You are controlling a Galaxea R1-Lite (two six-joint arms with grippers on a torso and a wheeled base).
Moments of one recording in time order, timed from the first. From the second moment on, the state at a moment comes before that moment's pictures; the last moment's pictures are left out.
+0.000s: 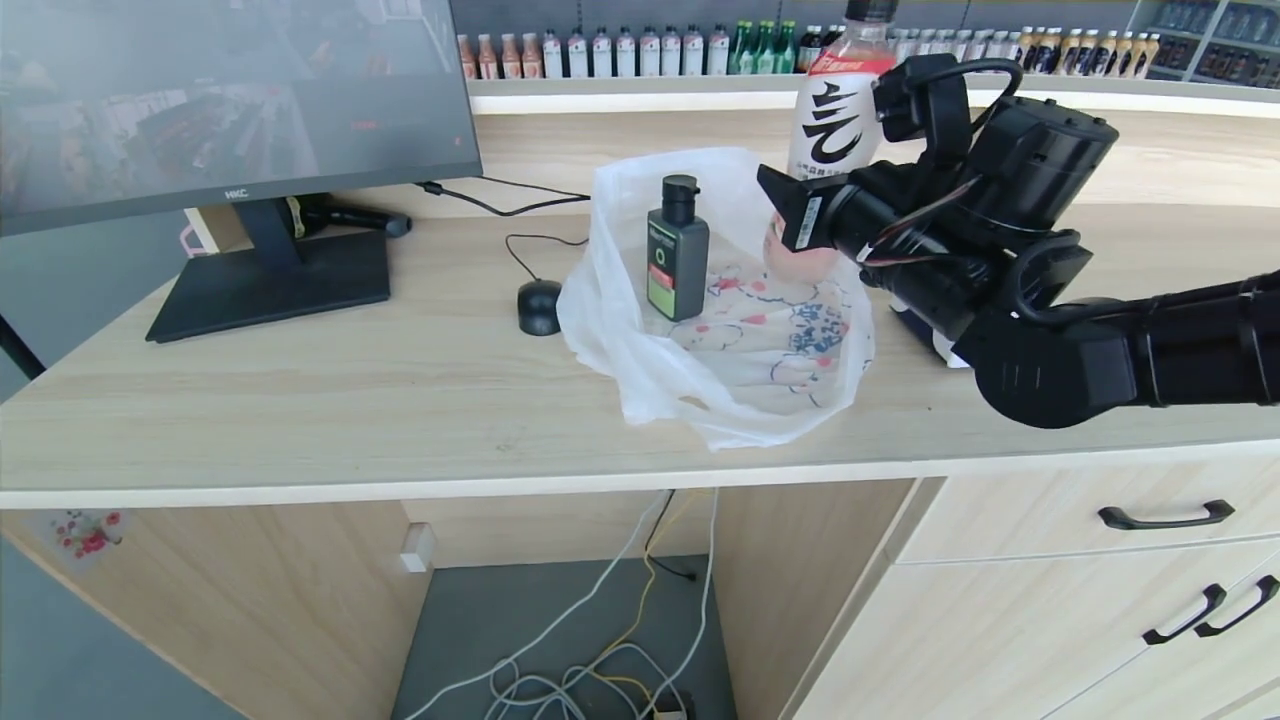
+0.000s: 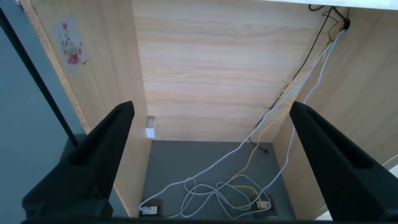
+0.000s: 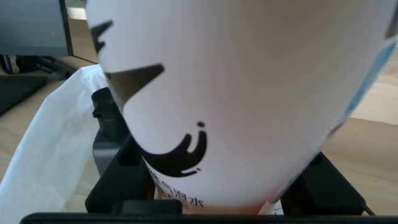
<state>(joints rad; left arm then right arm) 0.00 0.00 0.00 0.00 0.00 0.01 0.46 1.97 -1.42 -0.87 -0.07 -0.12</state>
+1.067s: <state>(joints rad) 0.00 0.00 0.00 0.00 0.00 0.01 0.43 2.12 -1.52 -0.87 -0.07 -0.10</state>
